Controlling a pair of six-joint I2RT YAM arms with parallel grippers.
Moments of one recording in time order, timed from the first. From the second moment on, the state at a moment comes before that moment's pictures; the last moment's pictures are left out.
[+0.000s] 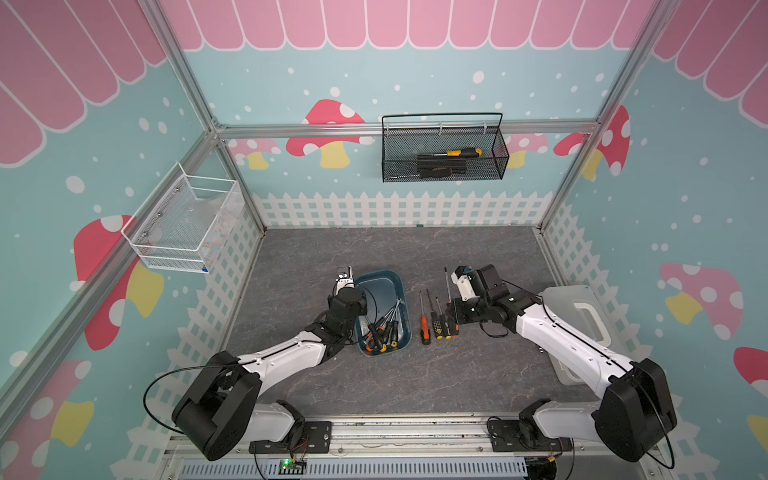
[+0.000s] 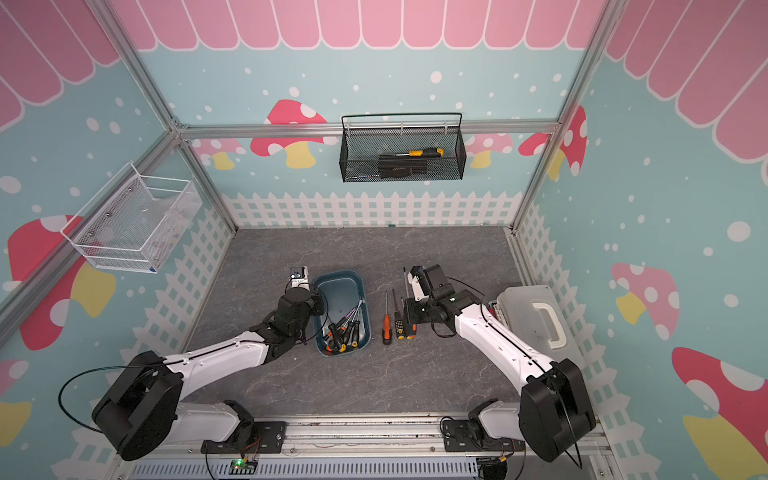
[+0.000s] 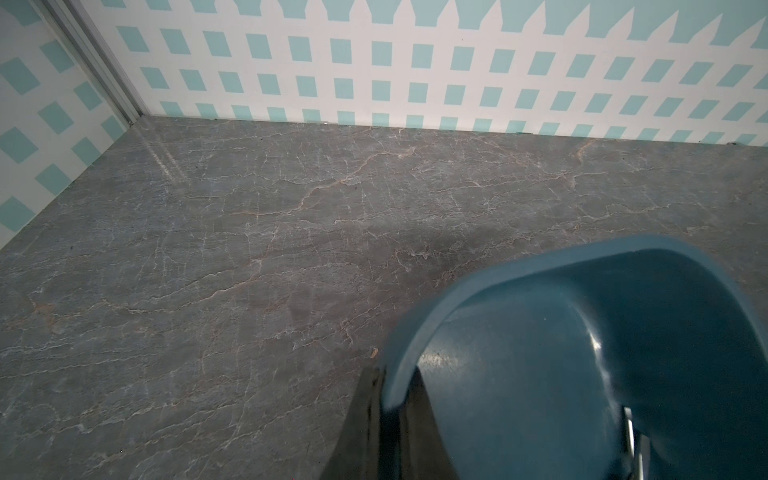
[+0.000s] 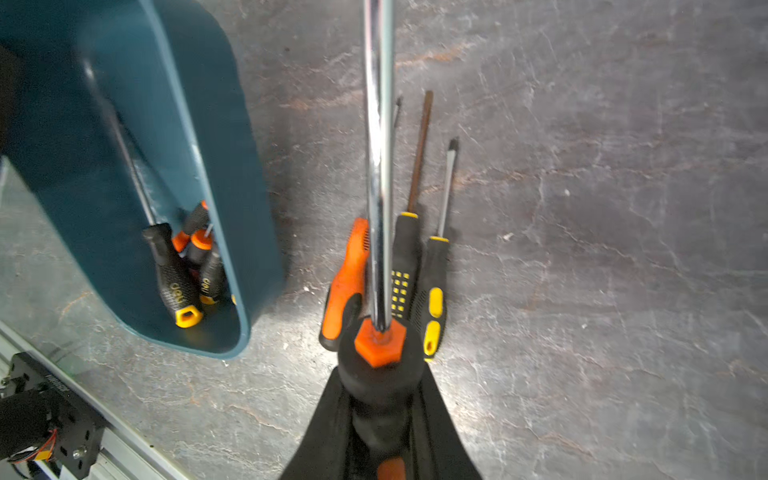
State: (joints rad) left arm -0.57 1.35 0.60 0.28 -0.50 -0.29; right arm 0.47 1.32 0.95 -0.63 -0.16 0.30
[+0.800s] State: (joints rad) left arm -0.57 1.35 0.60 0.28 -0.50 -0.29; right arm 0.34 1.53 0.94 -0.61 -0.22 0.21
